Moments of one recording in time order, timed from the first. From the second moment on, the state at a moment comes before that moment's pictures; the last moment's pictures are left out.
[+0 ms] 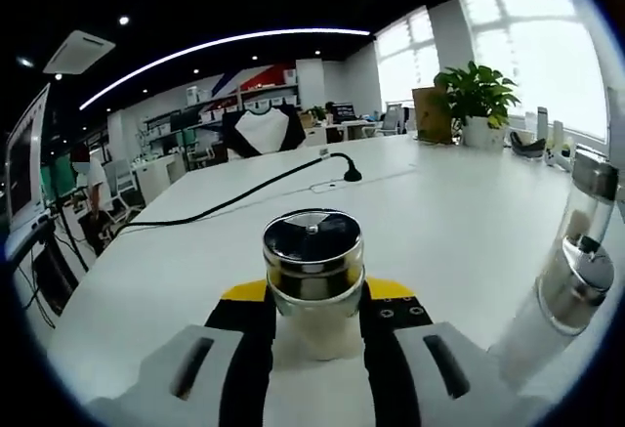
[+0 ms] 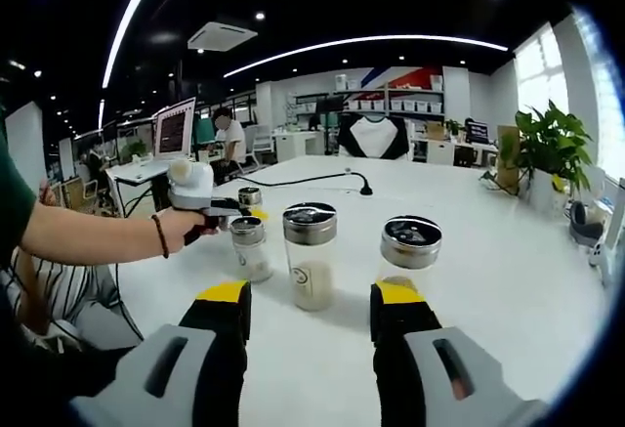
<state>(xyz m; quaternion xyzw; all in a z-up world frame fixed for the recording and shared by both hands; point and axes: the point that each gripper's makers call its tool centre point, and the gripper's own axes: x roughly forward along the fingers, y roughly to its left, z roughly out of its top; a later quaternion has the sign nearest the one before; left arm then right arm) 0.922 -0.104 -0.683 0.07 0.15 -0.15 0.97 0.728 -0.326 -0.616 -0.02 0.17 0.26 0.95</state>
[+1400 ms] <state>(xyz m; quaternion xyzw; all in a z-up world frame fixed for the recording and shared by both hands) 0.833 -0.109 -0.687 0.04 0.15 -0.18 0.97 0.721 -0.332 -0.612 -0.05 0.18 0.25 0.95</state>
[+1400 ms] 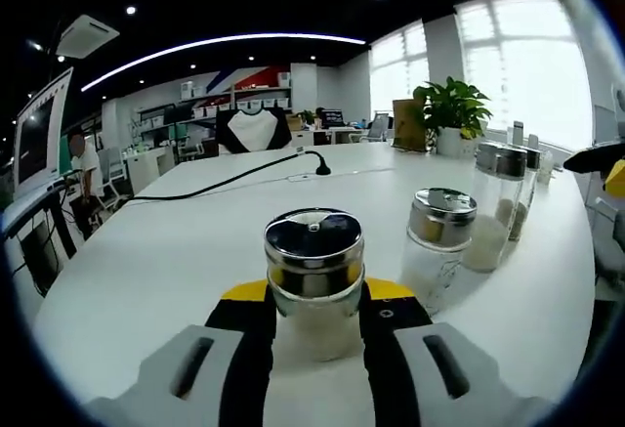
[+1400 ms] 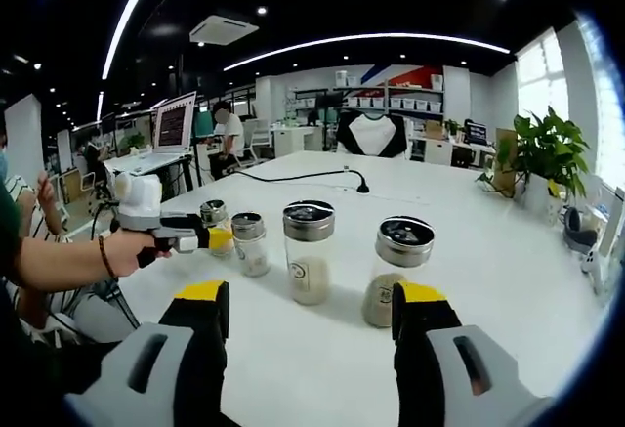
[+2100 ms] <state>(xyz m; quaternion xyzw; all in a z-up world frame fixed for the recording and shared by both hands) 0.820 -0.119 -0.688 0.02 0.15 -0.20 0.97 0.716 -0.338 -0.620 -0.03 0.18 0.24 0.95</state>
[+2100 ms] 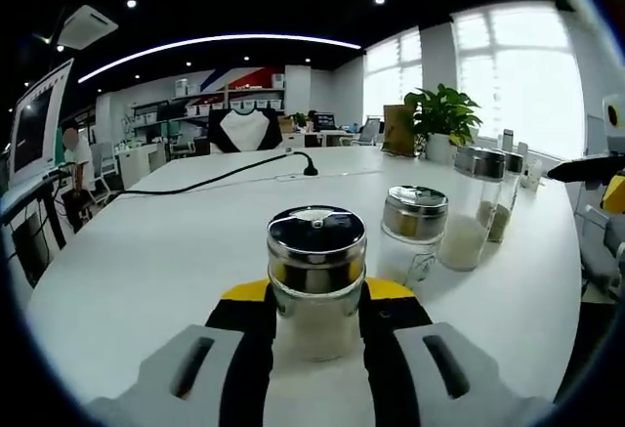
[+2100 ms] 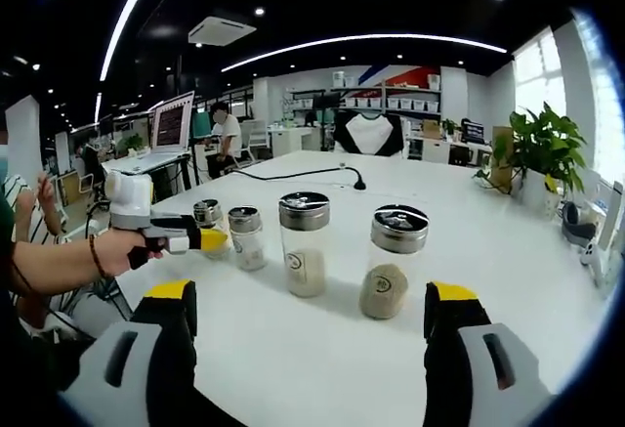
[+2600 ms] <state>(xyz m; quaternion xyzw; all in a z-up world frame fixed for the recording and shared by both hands) 0.821 -0.120 -0.689 0.03 0.16 -0.20 0.97 0.721 -0.328 -0.616 -0.02 0.18 0.26 0.95</state>
